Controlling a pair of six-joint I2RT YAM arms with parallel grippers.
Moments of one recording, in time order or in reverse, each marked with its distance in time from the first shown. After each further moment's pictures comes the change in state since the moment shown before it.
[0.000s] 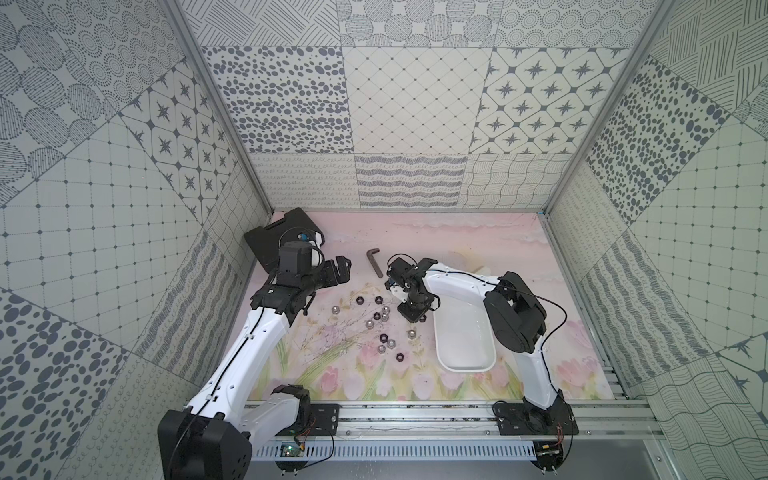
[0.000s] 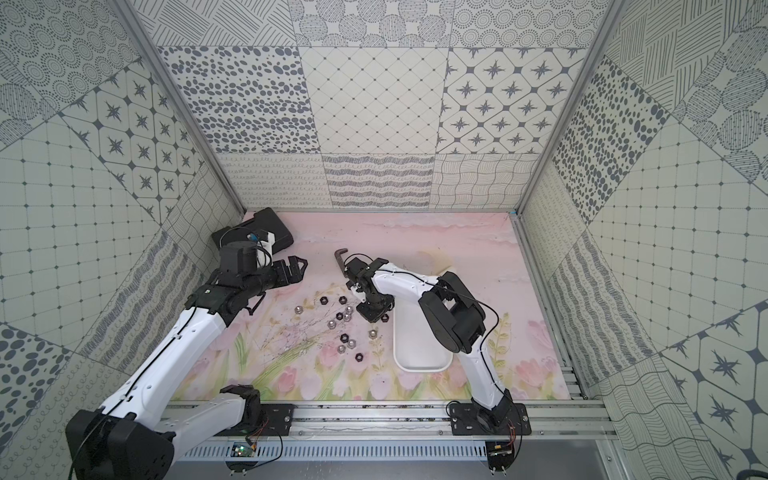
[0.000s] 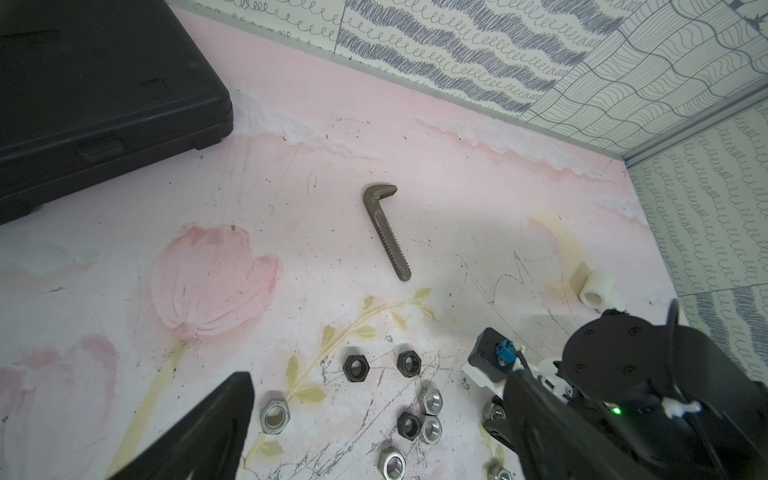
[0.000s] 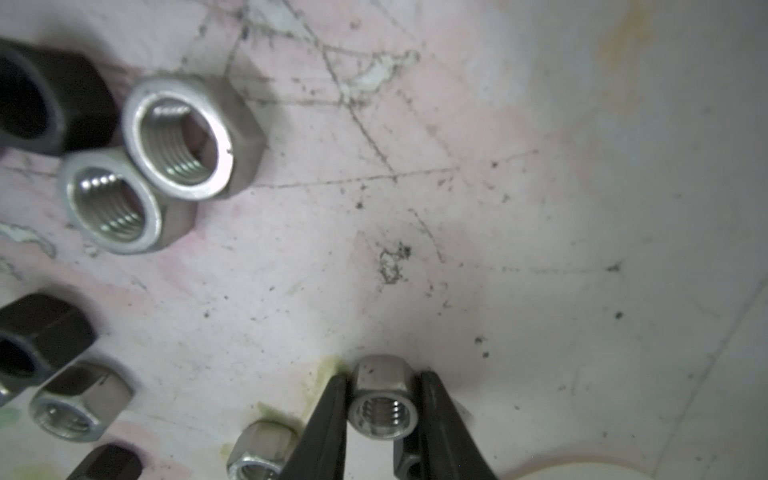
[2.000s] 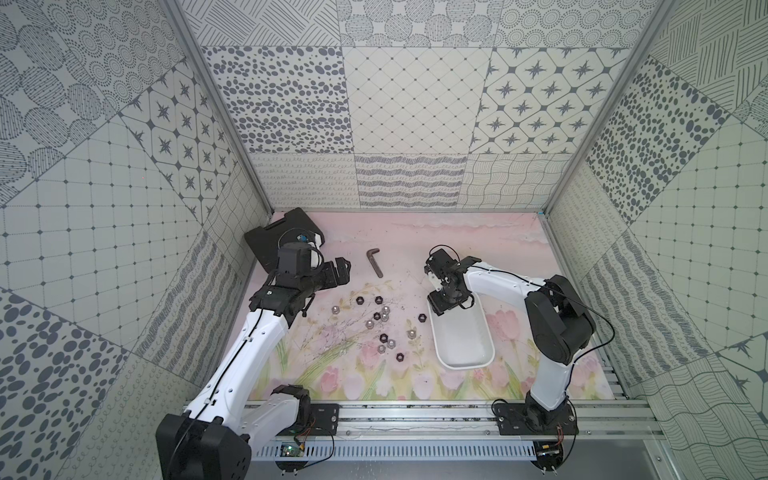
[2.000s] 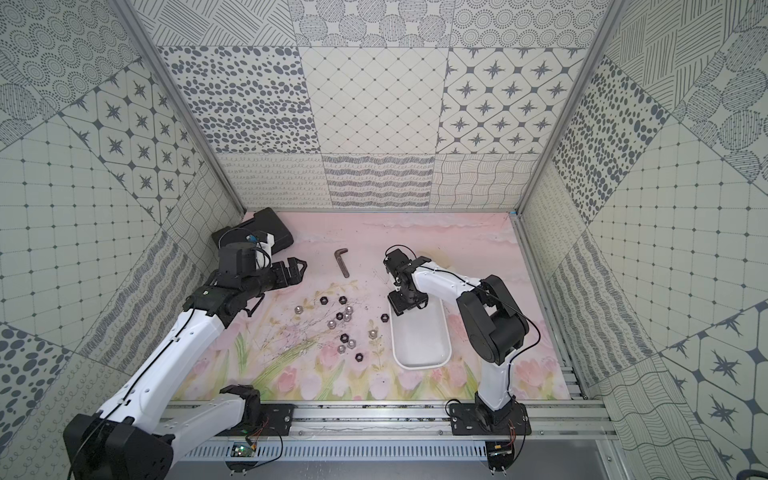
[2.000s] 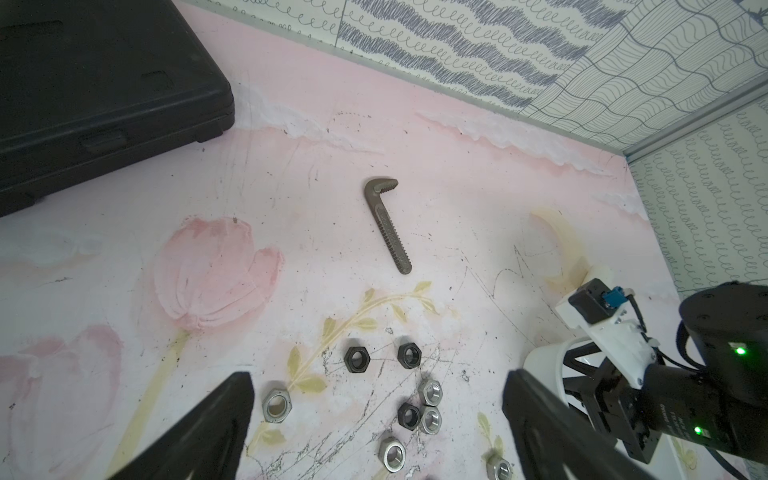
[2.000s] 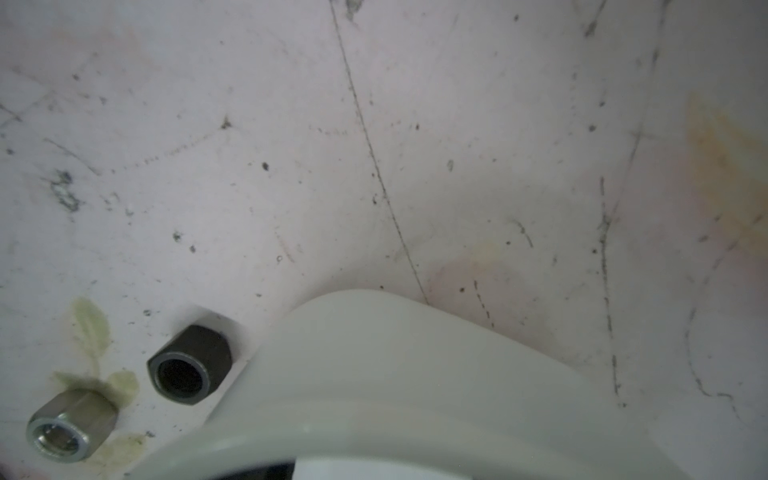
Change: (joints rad) left arm 0.000 -0.014 0.000 -0.026 0.001 0.000; right arm -0.205 -0.264 -0.331 0.187 0.072 0.123
